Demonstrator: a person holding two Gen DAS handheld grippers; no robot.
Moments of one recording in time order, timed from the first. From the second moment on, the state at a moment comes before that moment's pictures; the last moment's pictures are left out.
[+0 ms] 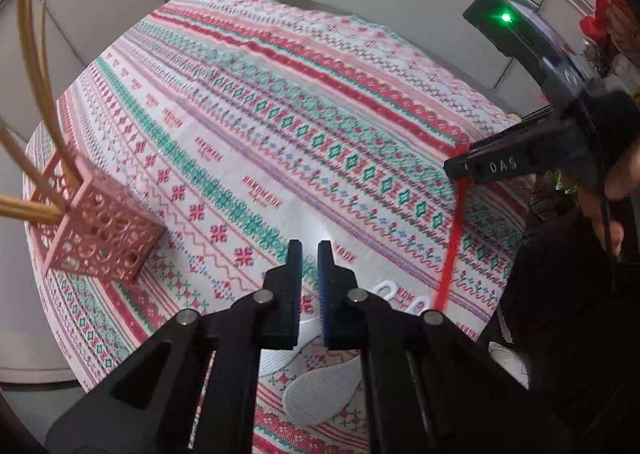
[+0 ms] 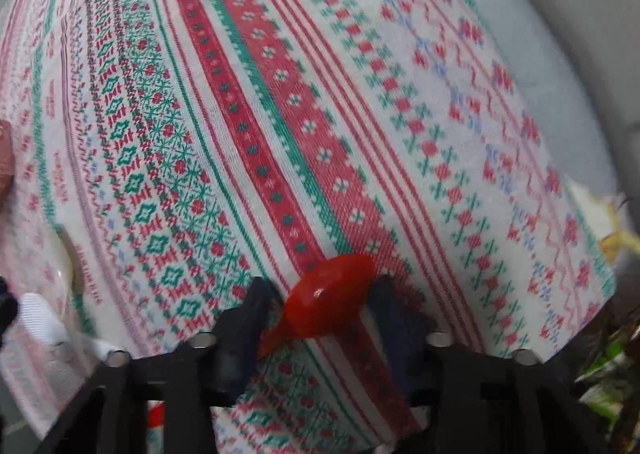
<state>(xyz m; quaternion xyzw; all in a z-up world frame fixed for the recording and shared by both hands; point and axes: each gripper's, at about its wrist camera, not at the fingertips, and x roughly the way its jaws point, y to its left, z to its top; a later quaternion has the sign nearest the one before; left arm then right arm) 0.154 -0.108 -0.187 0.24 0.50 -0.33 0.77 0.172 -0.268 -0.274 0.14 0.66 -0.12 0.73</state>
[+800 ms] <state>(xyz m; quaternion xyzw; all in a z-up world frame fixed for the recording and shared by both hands) 0.187 -0.154 -0.236 0.13 0.61 -0.28 0.73 0.189 -0.285 -0.261 0.18 0.66 -0.05 0.73</state>
